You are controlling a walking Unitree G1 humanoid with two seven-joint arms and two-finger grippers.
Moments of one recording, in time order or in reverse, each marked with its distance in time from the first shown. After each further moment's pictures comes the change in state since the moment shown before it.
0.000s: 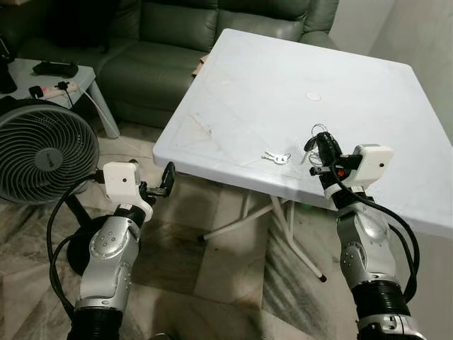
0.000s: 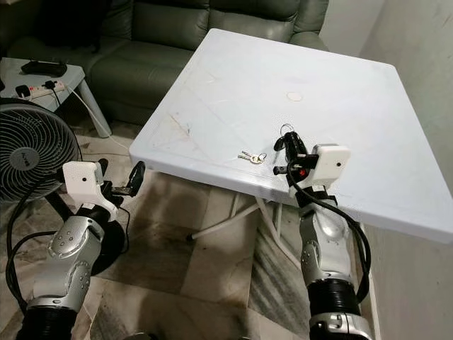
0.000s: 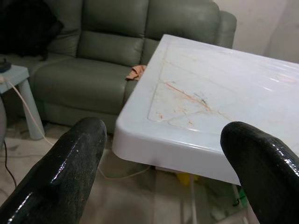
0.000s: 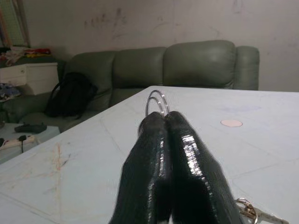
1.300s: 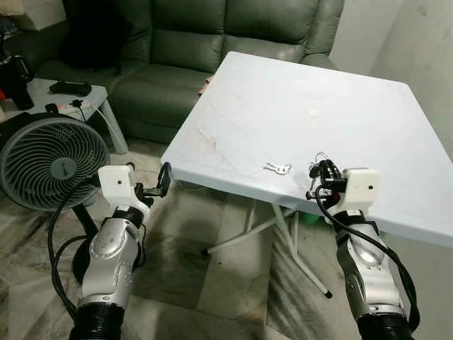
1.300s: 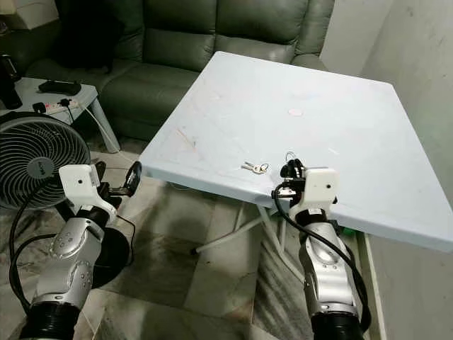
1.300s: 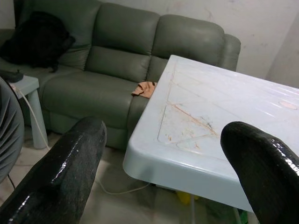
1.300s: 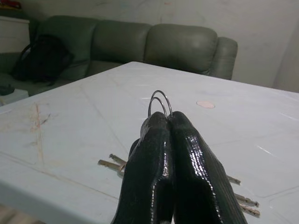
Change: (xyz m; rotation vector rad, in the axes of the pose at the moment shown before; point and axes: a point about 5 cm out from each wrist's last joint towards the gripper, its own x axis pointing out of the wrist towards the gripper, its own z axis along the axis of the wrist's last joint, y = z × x) left arm 0.006 0.008 -0.003 -0.056 -0.013 0.025; right arm -0.030 0.003 -0.017 -0.185 0.170 -0.080
